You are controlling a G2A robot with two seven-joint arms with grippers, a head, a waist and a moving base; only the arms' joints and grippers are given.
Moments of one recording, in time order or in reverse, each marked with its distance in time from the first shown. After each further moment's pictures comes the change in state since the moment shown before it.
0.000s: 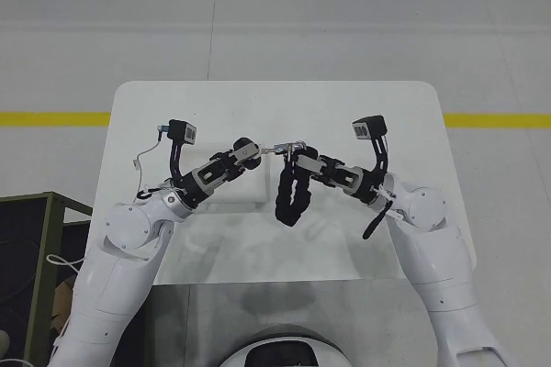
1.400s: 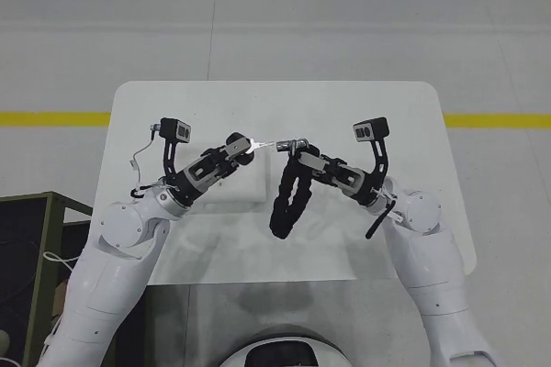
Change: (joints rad) left arm -0.006 0.052 0.023 0.006 -0.117 -0.019 0.039; right arm -0.031 -0.044 0.022 0.013 0.081 0.020 -0.001
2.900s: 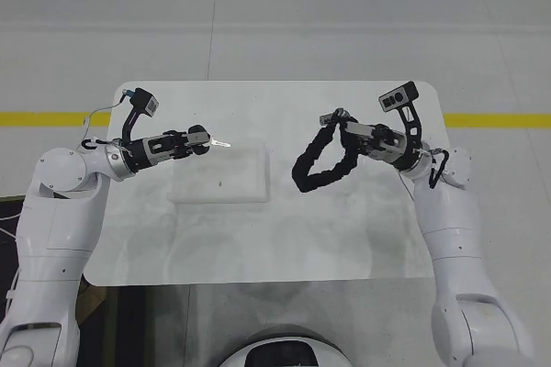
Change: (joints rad) left arm -0.326 0.087 -0.104 0.433 0.044 0.010 -0.564; right arm 0.328 -0.015 0.155 0.486 0.341 0.207 0.506
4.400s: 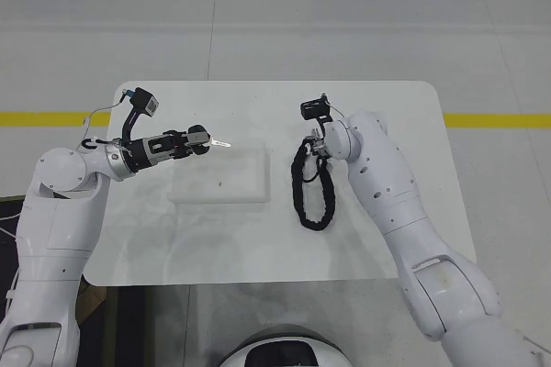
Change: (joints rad) left arm 0.000 0.000 0.000 0.000 0.000 0.000 0.000; right arm 0.223 -0.183 -0.350 0.043 -1.977 0.319 -0.349
